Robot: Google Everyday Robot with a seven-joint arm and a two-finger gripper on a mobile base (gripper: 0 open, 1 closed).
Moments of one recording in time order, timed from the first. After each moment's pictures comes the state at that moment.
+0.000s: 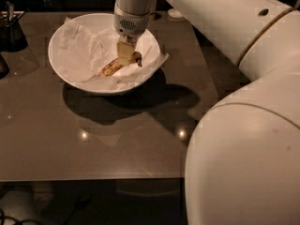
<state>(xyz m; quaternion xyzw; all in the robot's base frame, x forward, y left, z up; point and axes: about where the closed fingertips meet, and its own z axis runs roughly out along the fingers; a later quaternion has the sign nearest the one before) 0.644 0.054 0.908 -0.64 0.76 0.03 0.14</state>
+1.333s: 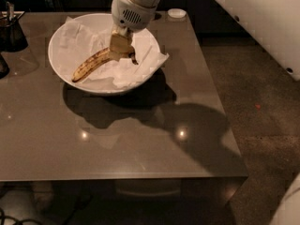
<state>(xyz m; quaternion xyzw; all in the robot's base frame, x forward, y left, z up) 0.587 0.074 0.965 -0.67 0.70 0.09 0.24</state>
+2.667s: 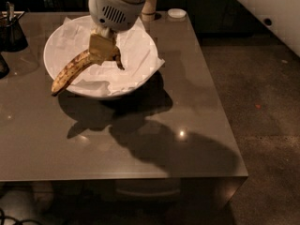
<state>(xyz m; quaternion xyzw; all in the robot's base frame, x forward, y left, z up) 0.521 0.101 1.000 -0.68 0.68 0.08 0.26</state>
